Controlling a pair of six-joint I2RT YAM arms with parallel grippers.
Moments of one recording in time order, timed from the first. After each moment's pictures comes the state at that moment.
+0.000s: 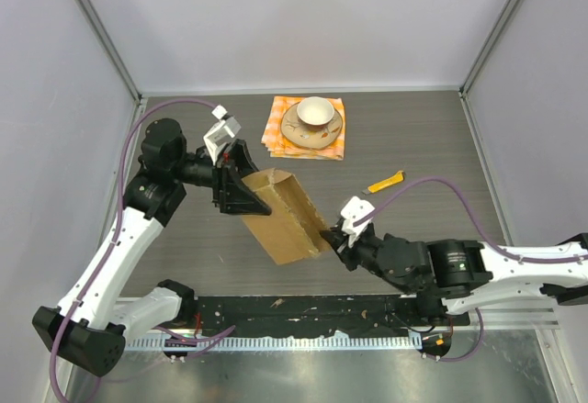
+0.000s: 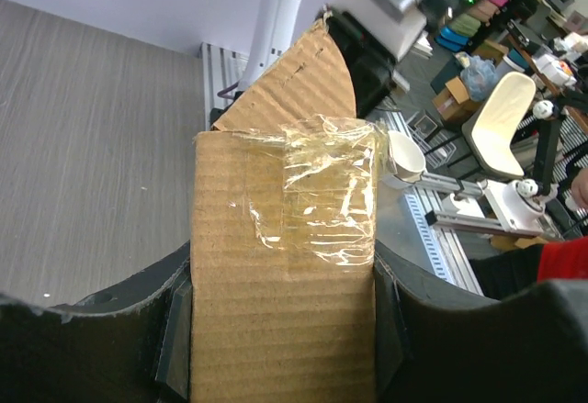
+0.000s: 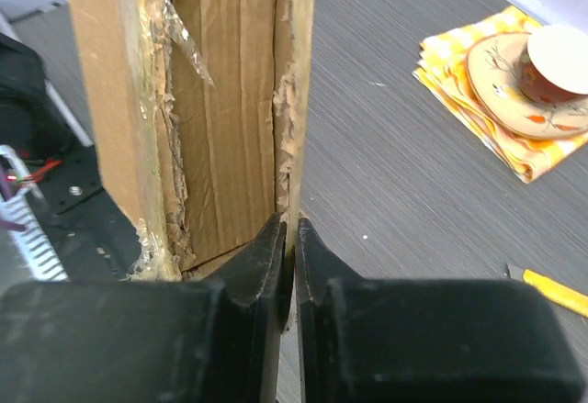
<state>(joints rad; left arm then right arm) -0.38 1.02 1.10 -0.15 1.37 -0.39 1.59 0.84 0.93 -0.42 0.75 0.17</state>
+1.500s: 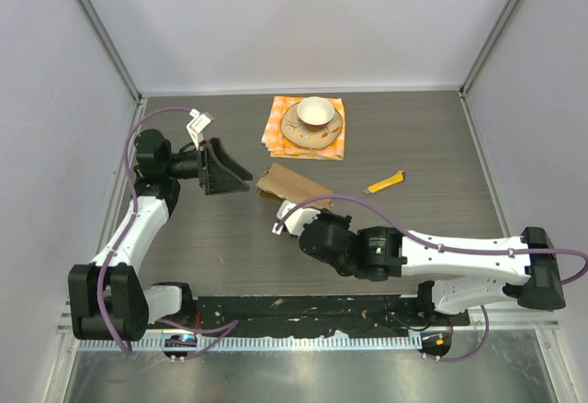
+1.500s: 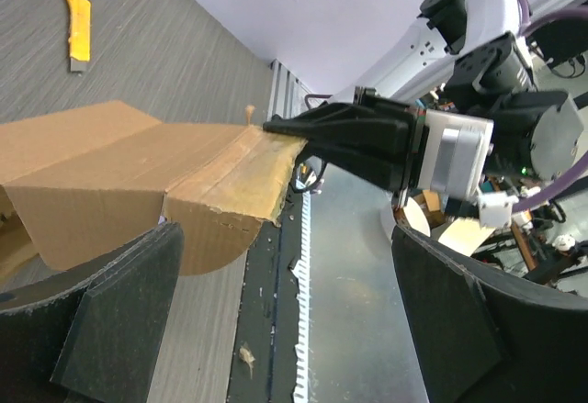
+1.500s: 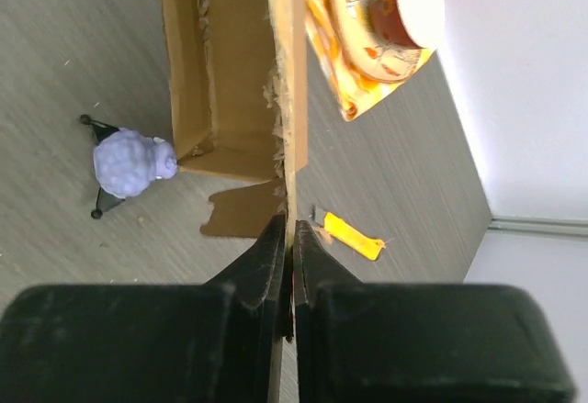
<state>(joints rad) -0.03 1.19 0.77 0.42 1.49 -0.77 1.38 1.21 1.01 -0.52 0.85 -0.24</state>
